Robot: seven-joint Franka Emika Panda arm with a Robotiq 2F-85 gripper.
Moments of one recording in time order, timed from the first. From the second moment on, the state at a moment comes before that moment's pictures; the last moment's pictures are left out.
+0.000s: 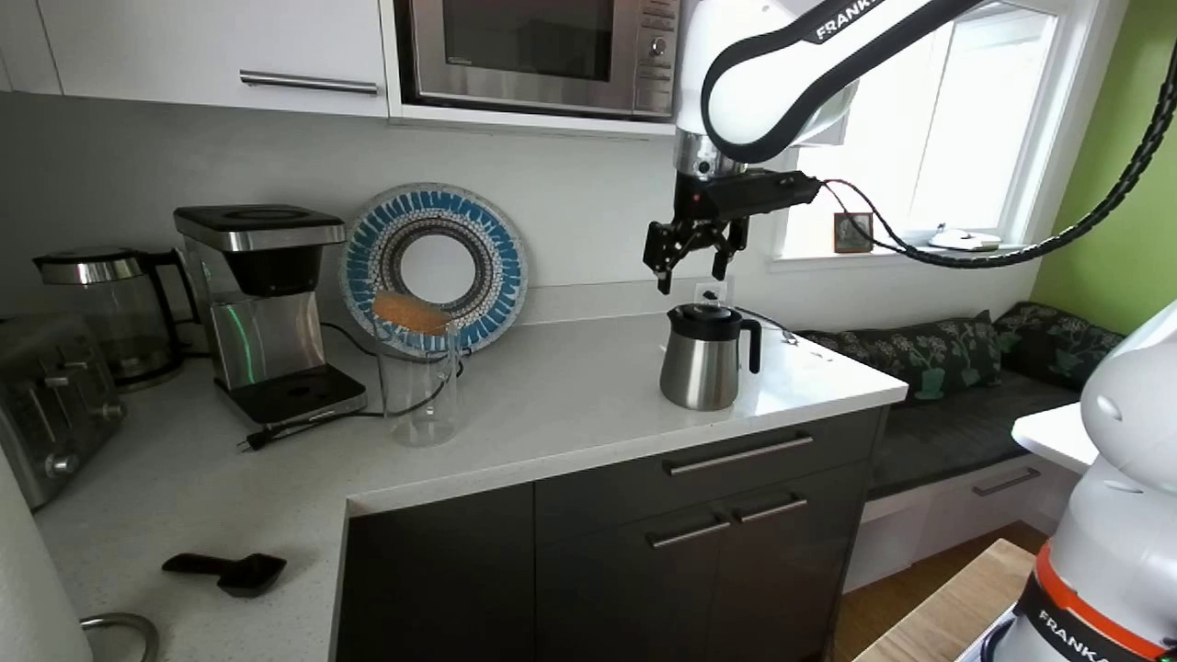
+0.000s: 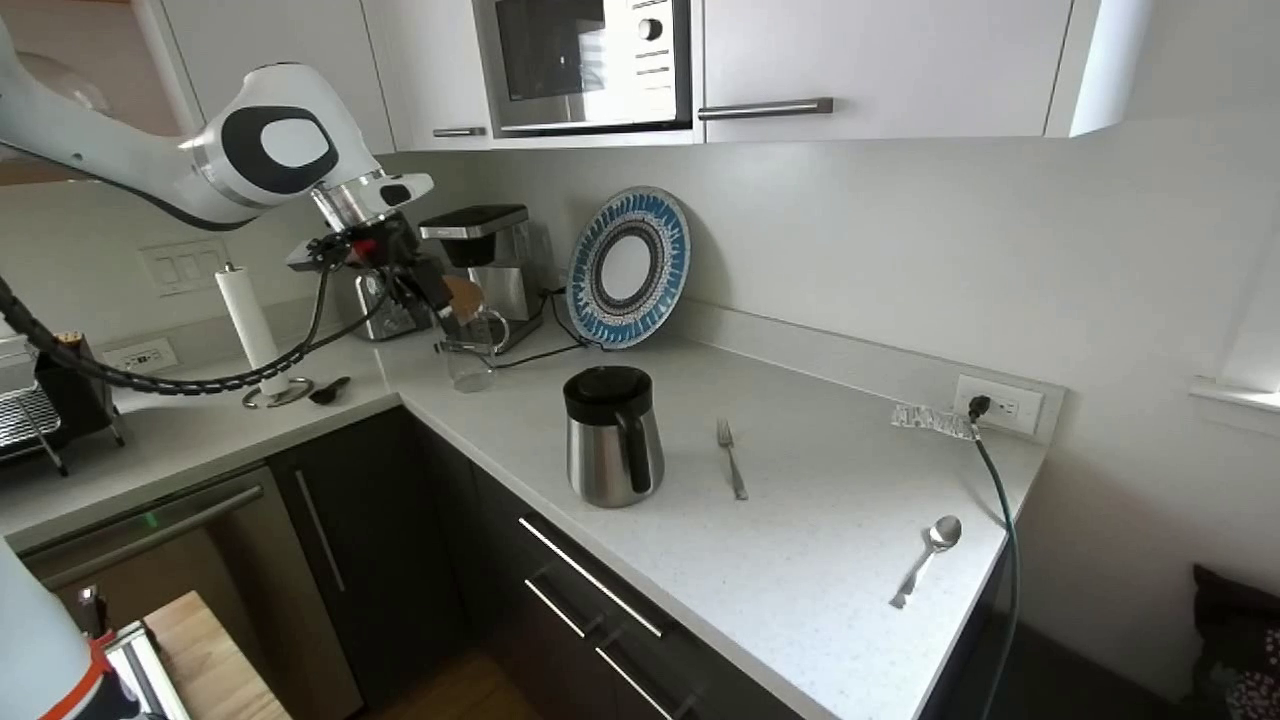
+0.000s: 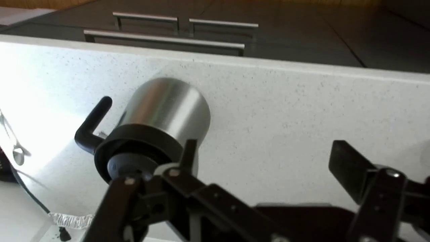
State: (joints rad) arm -0.04 -0.41 0.25 -2.46 -0.19 2.29 0.39
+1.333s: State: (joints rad) arm -0.50 -0.32 0.36 -2.17 -0.51 2.96 0.75
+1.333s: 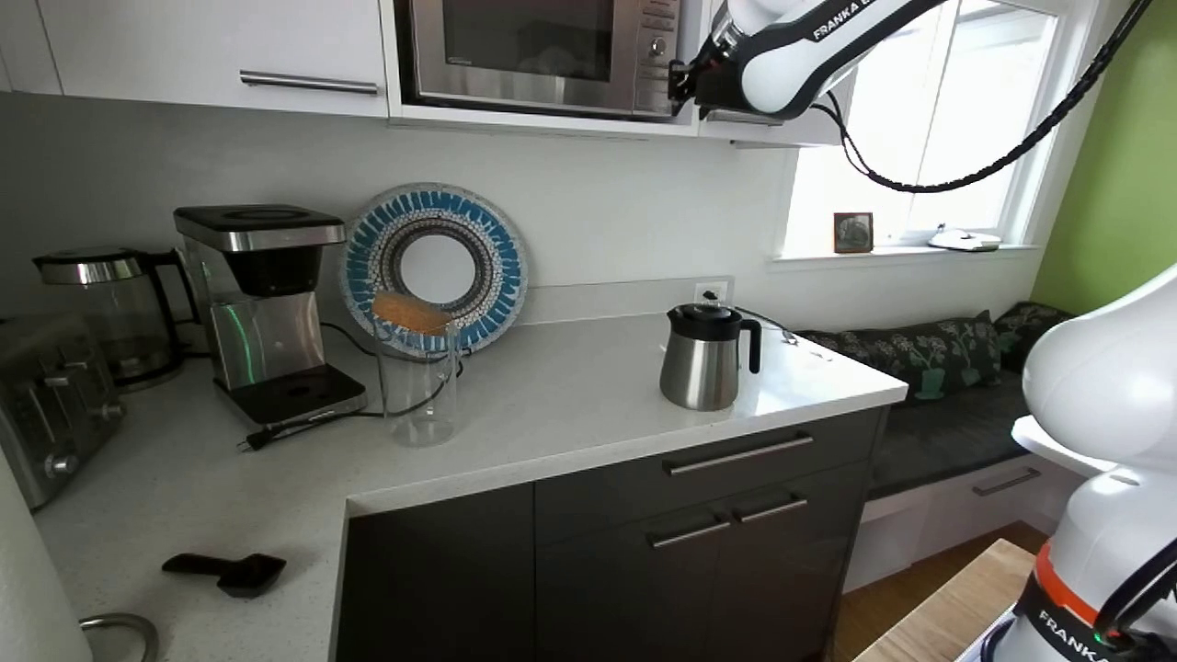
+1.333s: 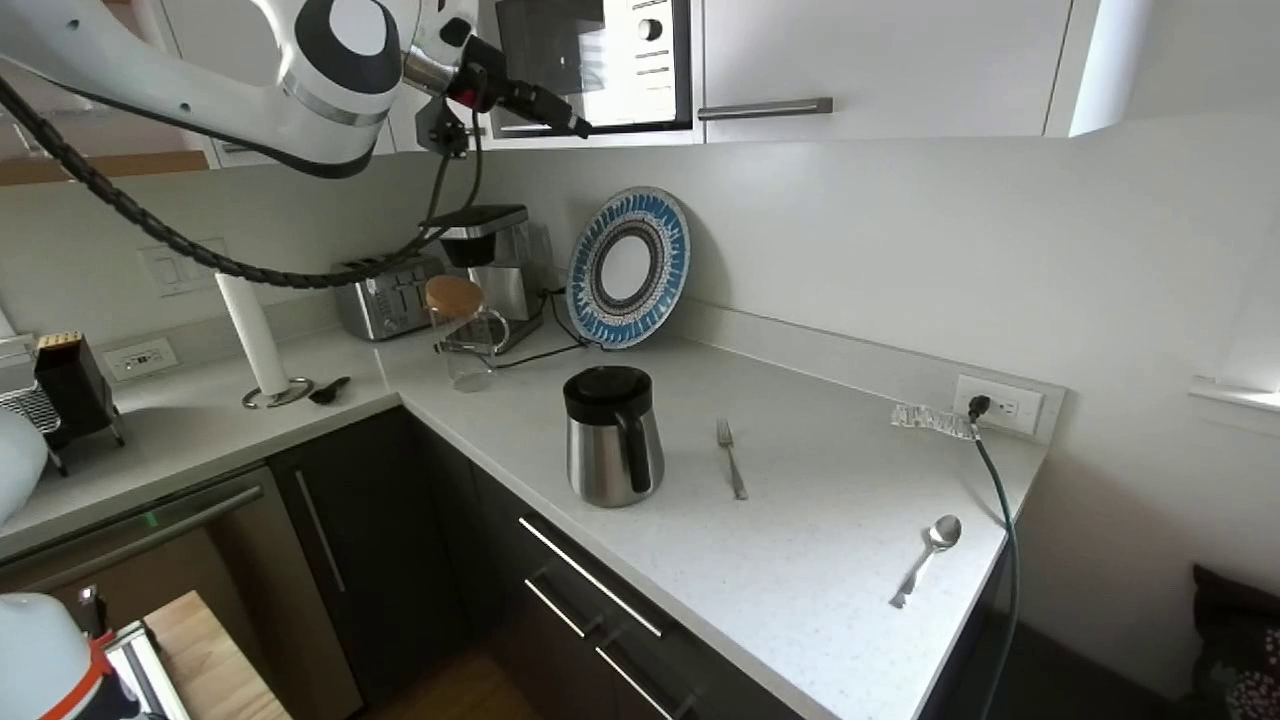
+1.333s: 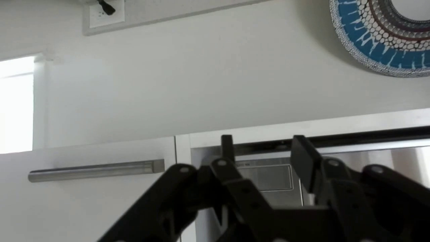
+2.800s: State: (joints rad) arm -0.82 -0.15 0.61 -1.91 -0.98 3.01 1.10
